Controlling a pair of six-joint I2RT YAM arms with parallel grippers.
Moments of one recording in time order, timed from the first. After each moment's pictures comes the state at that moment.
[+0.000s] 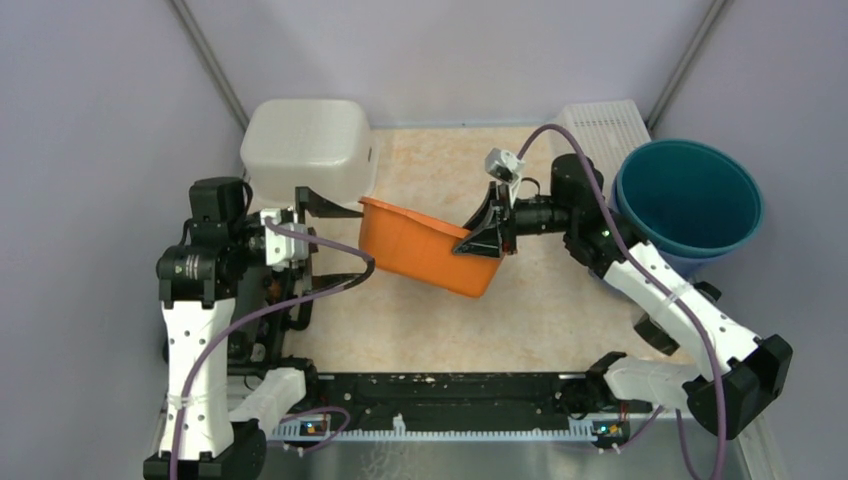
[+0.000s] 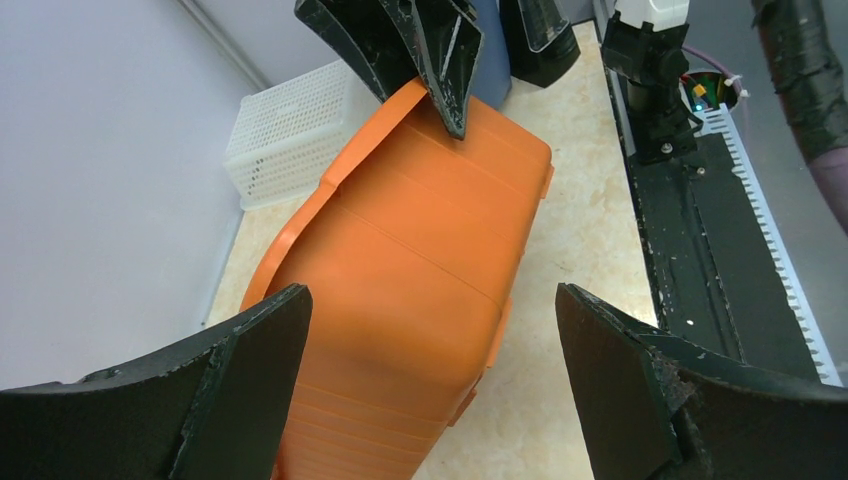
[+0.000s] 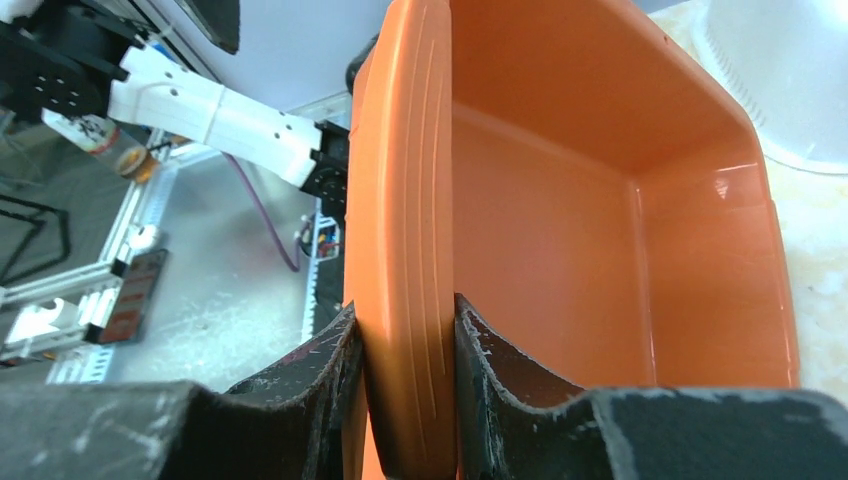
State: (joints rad) left arm -0.01 0.95 1.45 -1.21 1.40 1.11; right arm 0.60 1.15 1.13 -0.21 -0.95 0.11
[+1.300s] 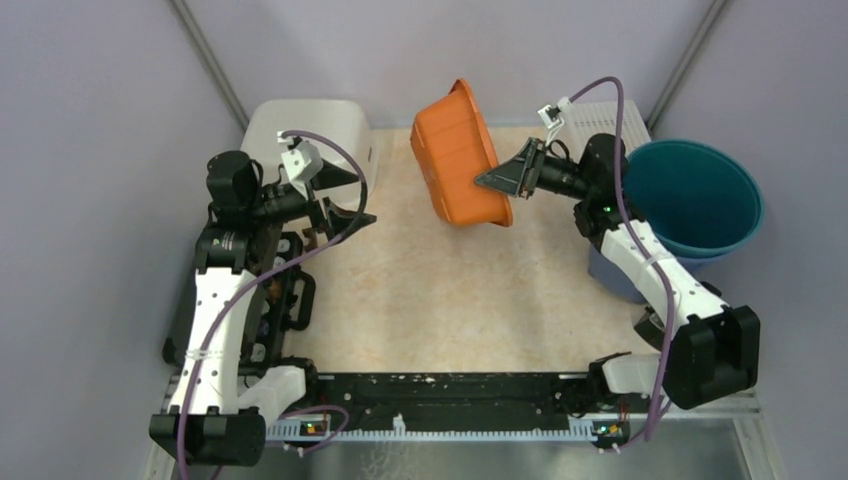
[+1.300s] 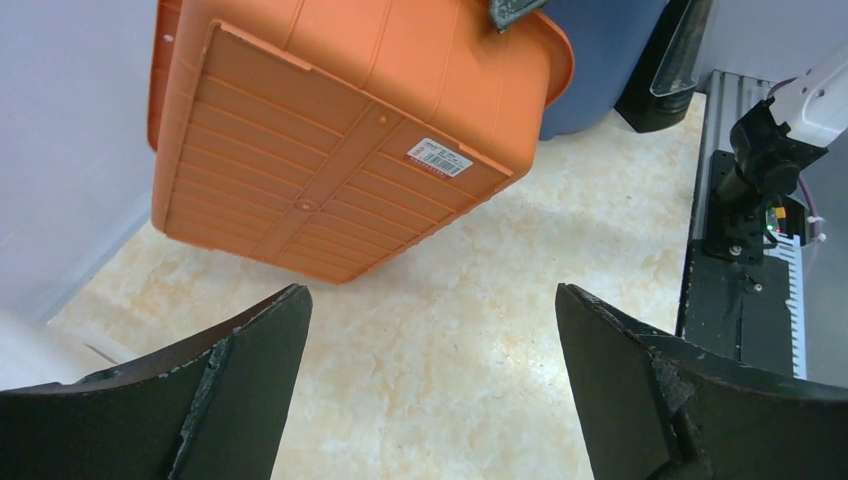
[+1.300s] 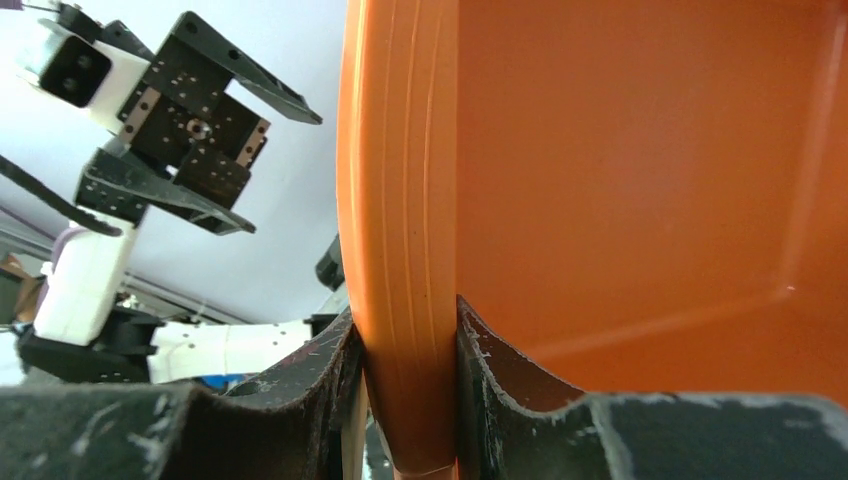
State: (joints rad) left arm -0.01 1.02 1.20 -0.40 1.15 0.24; right arm 0.29 1.30 1.06 0.26 -0.89 0.77
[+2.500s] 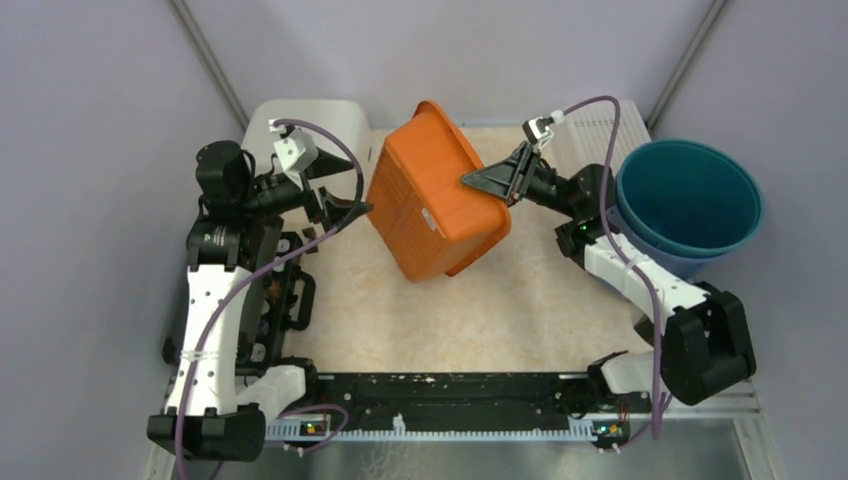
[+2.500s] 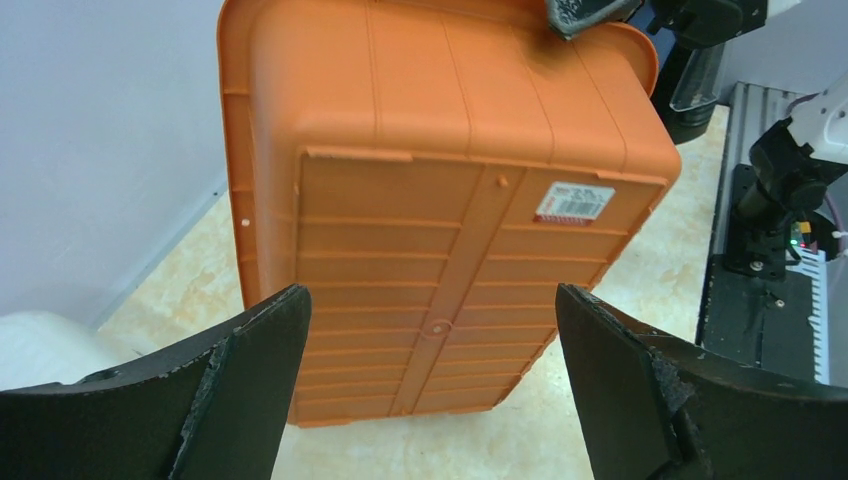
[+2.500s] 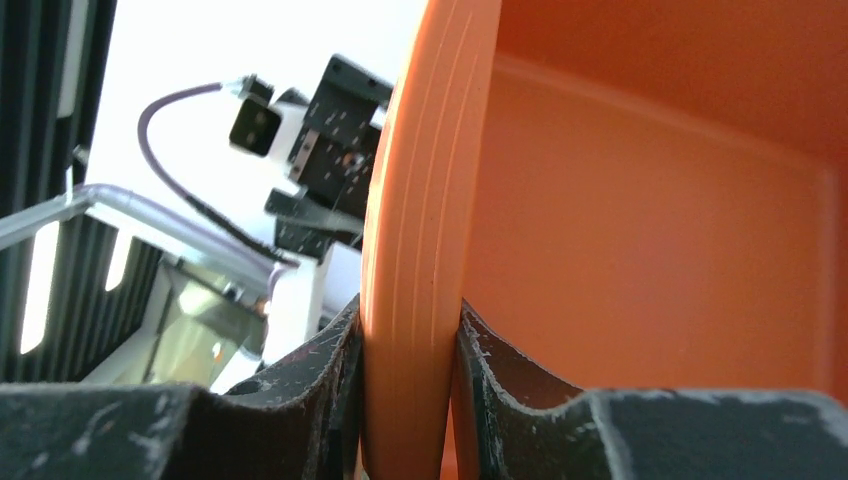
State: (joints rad) left arm -0.01 1.05 1.31 -0.44 1.12 0.23; right arm 0.42 1.33 0.89 0.84 -0.82 1.42
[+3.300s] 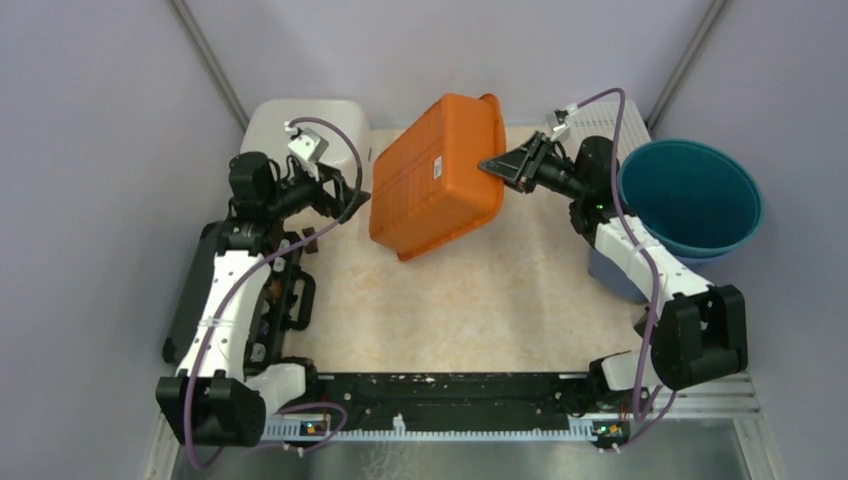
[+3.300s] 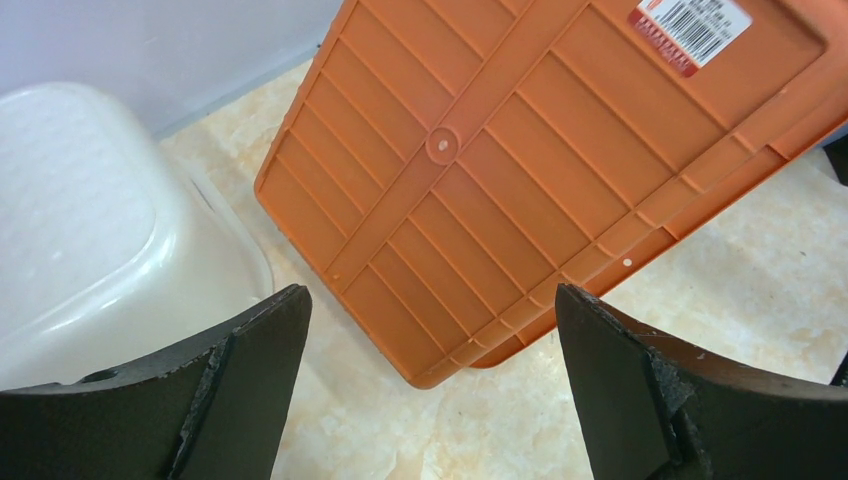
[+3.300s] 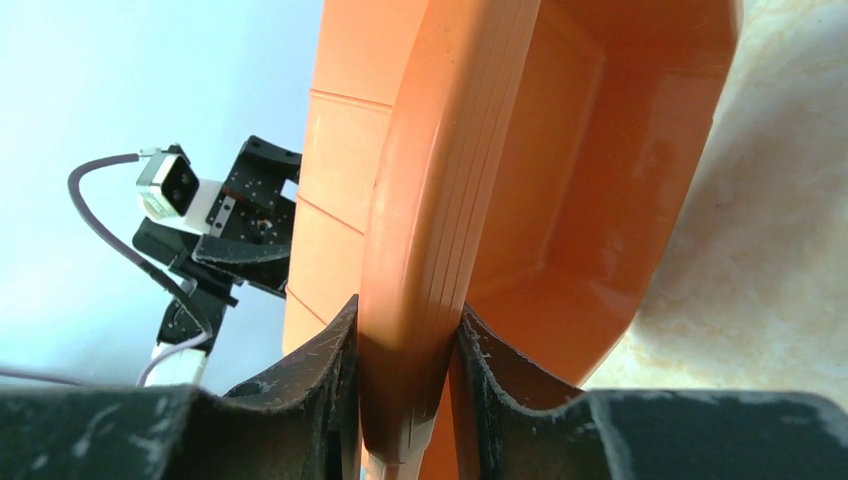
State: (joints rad) left arm -0.01 1.11 1.09 -0.25 0.76 0.12; right arm 0.26 1.38 1.01 0.36 -0.73 1.07
